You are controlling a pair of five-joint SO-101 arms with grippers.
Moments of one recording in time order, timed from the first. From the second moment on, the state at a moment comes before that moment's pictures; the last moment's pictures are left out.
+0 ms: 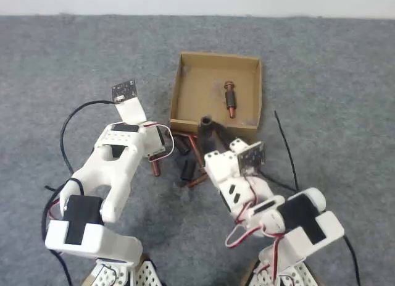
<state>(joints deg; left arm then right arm) -1.2 2.3 43.8 41.2 29.0 -32.4 4.6 84.9 -76.7 -4.6</state>
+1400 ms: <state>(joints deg) 2.1 -40.3 51.5 34.8 29.0 -36.9 3.8 94.9 -89.5 -4.7</state>
